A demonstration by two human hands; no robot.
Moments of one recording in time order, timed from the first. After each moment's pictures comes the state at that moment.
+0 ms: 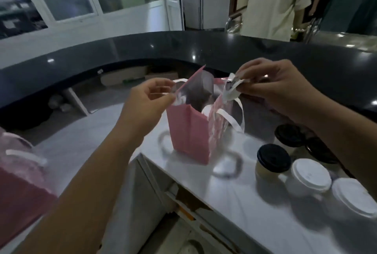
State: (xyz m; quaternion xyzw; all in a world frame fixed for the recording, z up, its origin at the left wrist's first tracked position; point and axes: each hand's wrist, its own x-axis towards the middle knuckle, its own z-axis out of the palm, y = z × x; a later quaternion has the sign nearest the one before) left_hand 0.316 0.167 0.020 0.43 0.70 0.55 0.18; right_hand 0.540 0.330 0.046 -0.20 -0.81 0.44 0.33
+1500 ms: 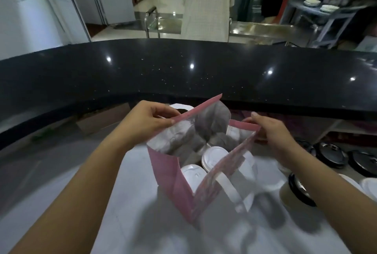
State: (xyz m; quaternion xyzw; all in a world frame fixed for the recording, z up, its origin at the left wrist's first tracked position) left_hand 0.101 0.418 -0.023 0.64 0.58 0.32 0.39; right_hand 0.420 0.433 -0.070 -0.62 -0.51 0.45 0.39
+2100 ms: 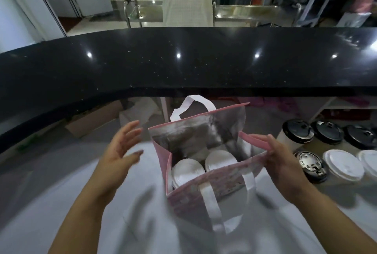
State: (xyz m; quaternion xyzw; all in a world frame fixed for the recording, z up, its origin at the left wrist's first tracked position) left_hand 0.046 0.361 -0.102 0.51 0.57 0.43 0.48; right_hand 0.415 0.351 -0.128 -0.49 -0.46 0.55 0.49
